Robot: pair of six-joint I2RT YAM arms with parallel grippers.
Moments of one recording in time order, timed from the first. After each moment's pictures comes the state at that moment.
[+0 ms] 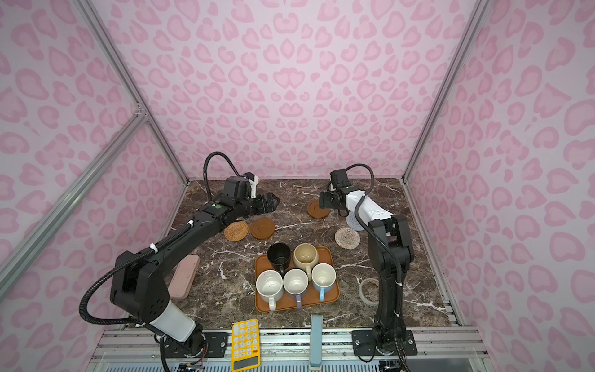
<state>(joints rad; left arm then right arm) -0.45 1.64 1.33 -0.34 0.18 -0.52 0.26 2.08 1.67 -0.56 -0.02 0.25</state>
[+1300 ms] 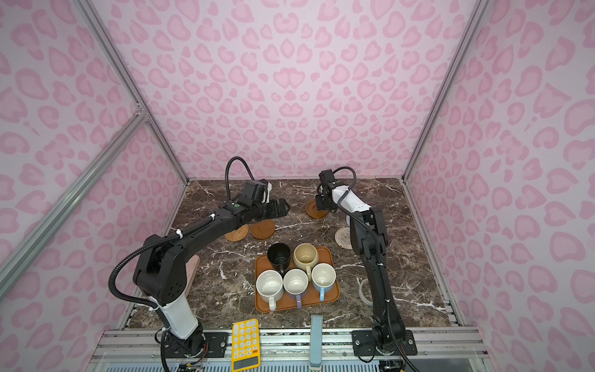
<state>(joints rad) -0.50 1.79 1.37 -0.36 0.14 -0.57 0.30 2.46 2.08 -0.78 0.00 0.19</state>
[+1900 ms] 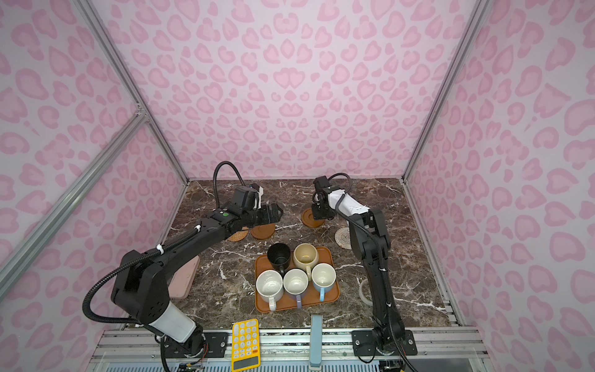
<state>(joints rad) -0.50 1.60 1.22 -0.35 0.10 -0.57 0.36 2.33 1.89 -0.82 -0.01 0.18</state>
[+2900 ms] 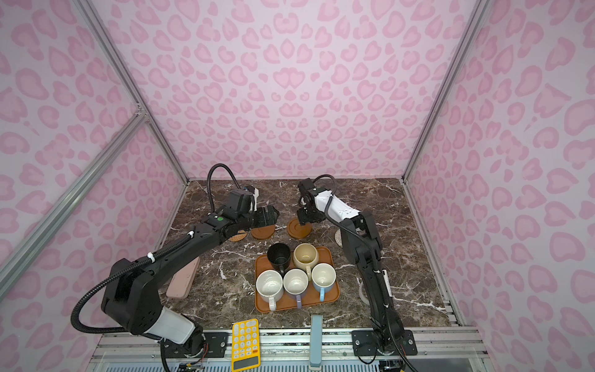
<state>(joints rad) -0.50 1.55 1.17 -0.35 0.06 -0.58 0.47 2.34 2.00 -0.93 -0.01 0.17</state>
